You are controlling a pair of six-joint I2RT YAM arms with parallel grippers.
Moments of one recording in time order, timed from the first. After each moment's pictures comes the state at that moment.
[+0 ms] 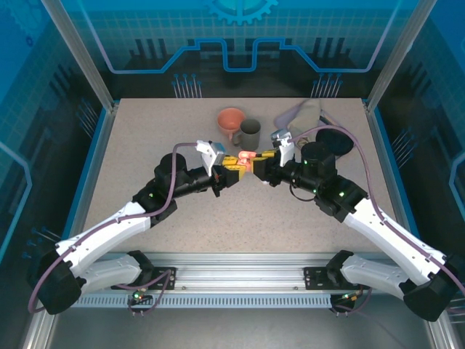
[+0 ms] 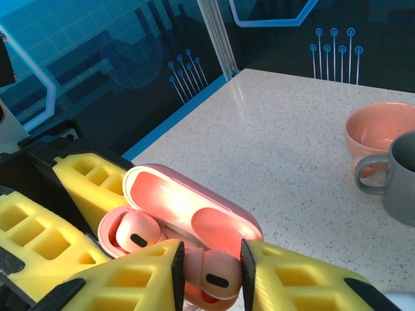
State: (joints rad) left arm -0.68 1.08 0.78 0.23 0.40 -0.19; right arm 0.68 1.01 0.98 -0.25 -0.22 0.30
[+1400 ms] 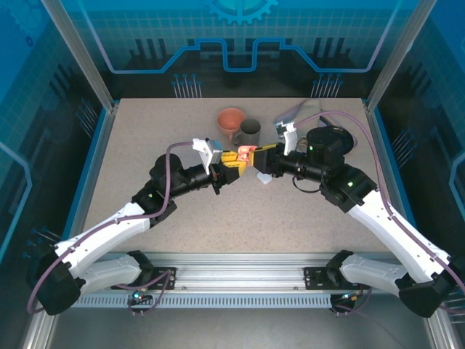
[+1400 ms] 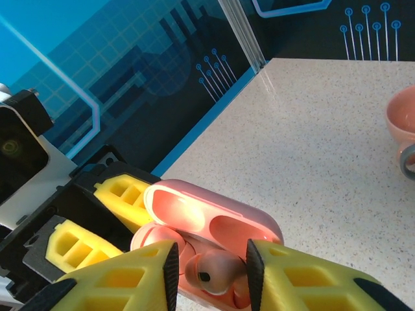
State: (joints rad) left arm -0.68 1.07 0.78 0.34 0.41 -0.19; right arm 0.64 1.06 1.17 -0.41 -0.34 0.43
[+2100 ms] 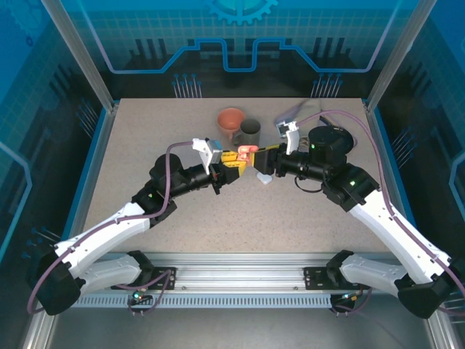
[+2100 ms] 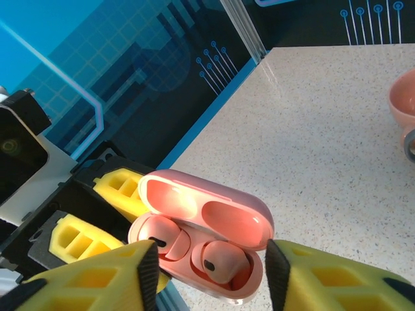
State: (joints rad) left arm -0.68 1.07 0.78 0.34 0.41 -0.19; right arm 0.61 1.05 1.17 -0.44 -0.38 0.47
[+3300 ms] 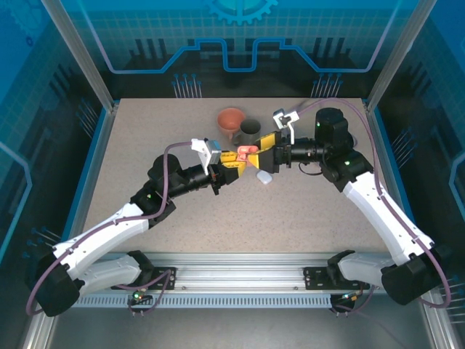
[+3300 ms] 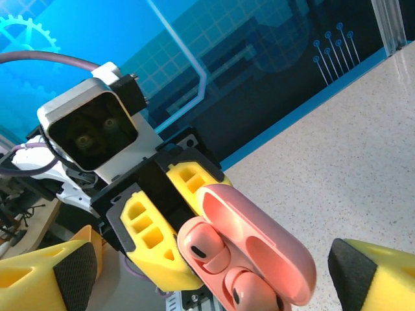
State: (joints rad) left arm -0.68 1.06 0.78 0.34 0.42 -0.19; right arm 0.41 1.19 1.20 -0.29 -1.00 0.35
